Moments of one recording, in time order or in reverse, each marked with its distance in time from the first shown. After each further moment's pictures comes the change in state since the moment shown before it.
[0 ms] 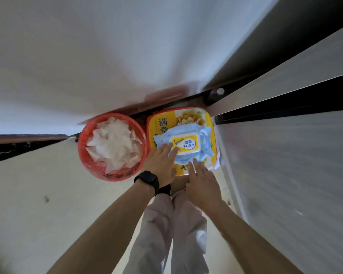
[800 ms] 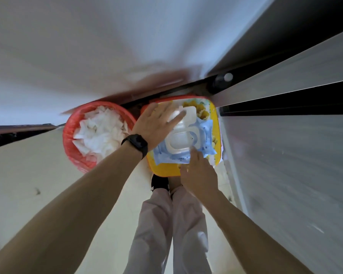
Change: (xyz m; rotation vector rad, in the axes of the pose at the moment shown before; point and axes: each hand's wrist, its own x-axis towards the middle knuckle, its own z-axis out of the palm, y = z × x) left_hand 0.090 -0.048 -0.027 0.394 0.505 0.283; right_hand 0.059 0.001 0.005 0.196 0.166 0.102
